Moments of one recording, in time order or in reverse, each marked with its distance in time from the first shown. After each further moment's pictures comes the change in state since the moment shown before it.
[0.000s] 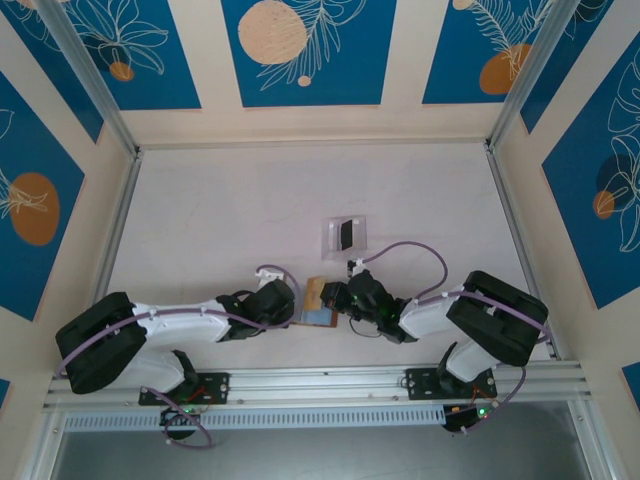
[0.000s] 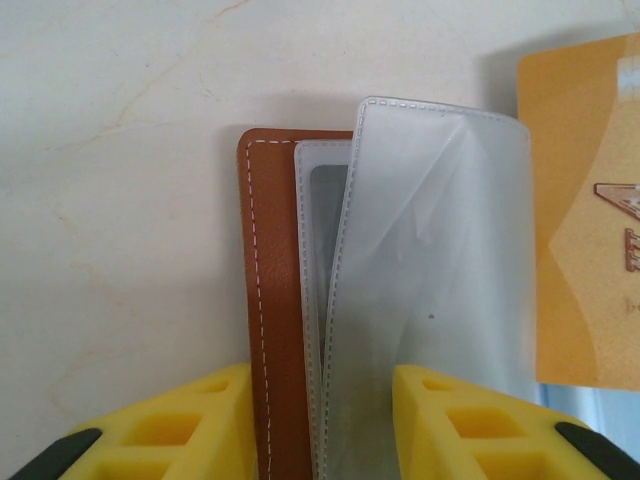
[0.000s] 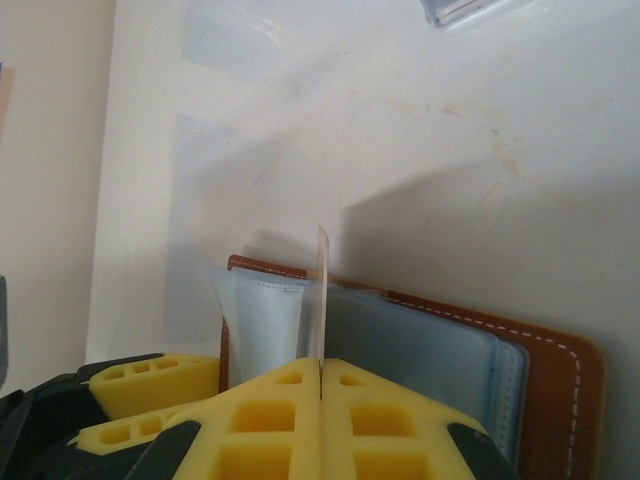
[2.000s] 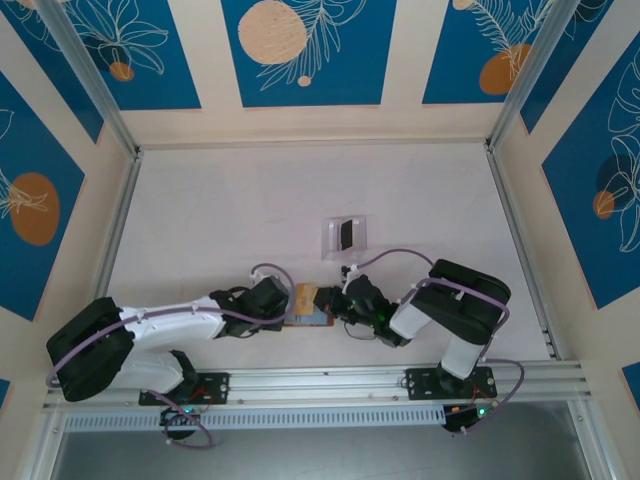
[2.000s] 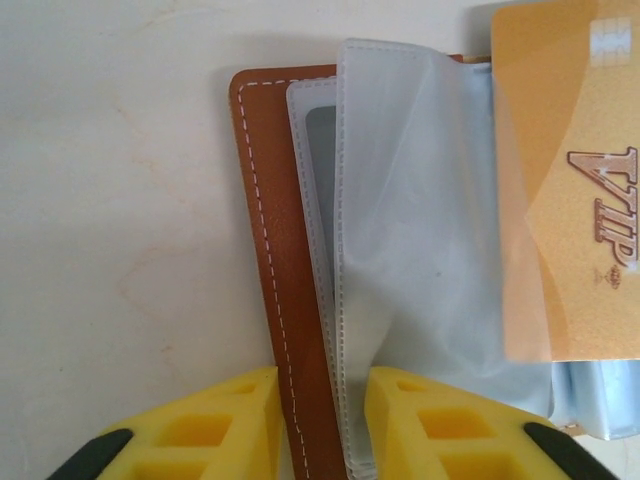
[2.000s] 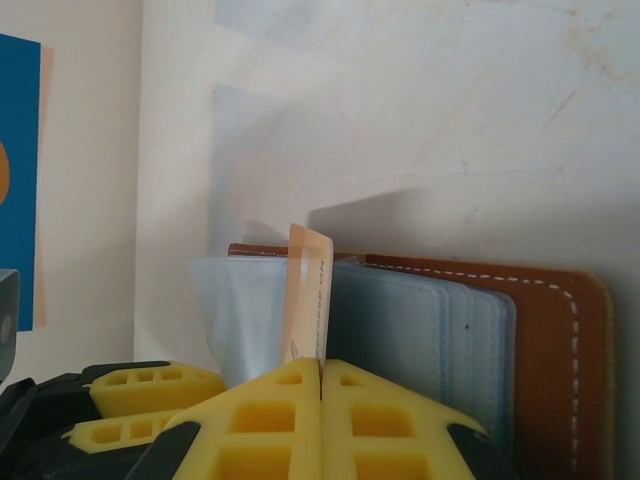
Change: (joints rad) left arm 0.050 -0.062 0.033 -0.204 0.090 -0.005; right arm 0.008 0.220 -0.021 0.305 -0.095 0.080
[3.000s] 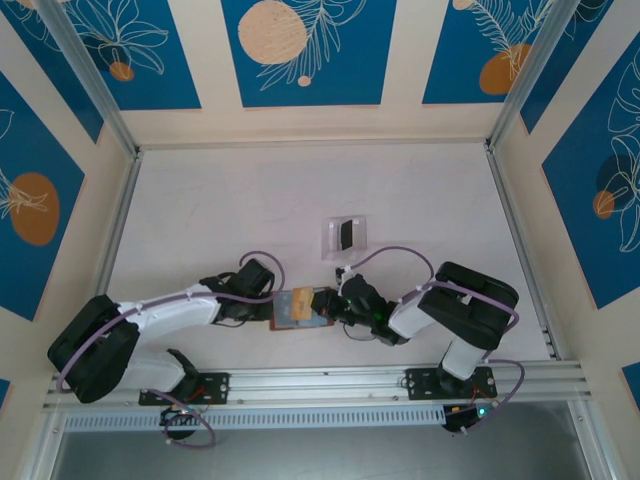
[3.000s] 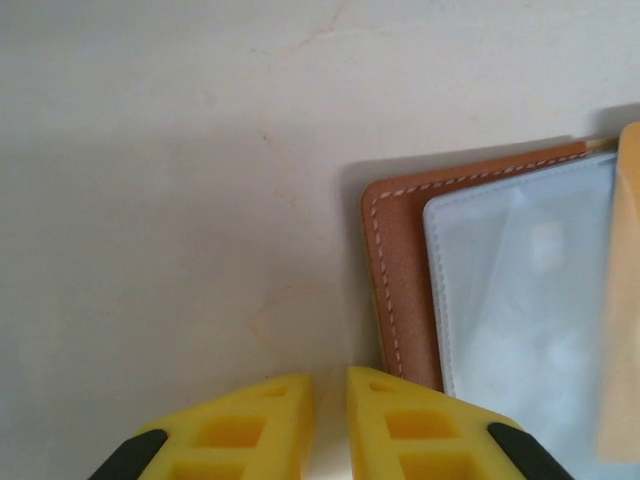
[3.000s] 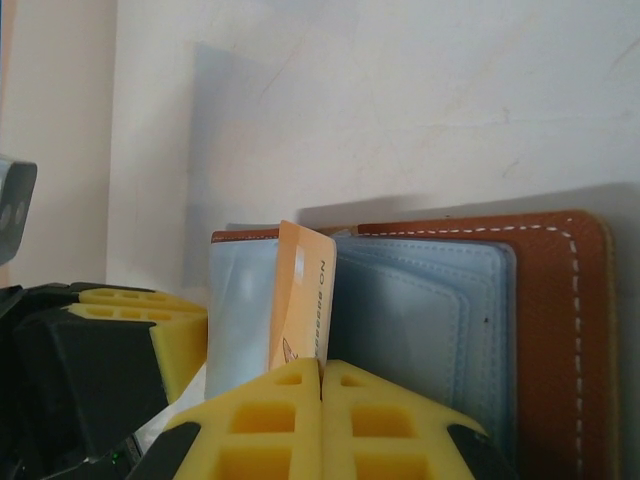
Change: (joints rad) left arm 0.203 0.032 0.032 -0.067 0.153 0.096; right arm 0.021 -0.053 0.038 -0.156 -0.031 -0.072
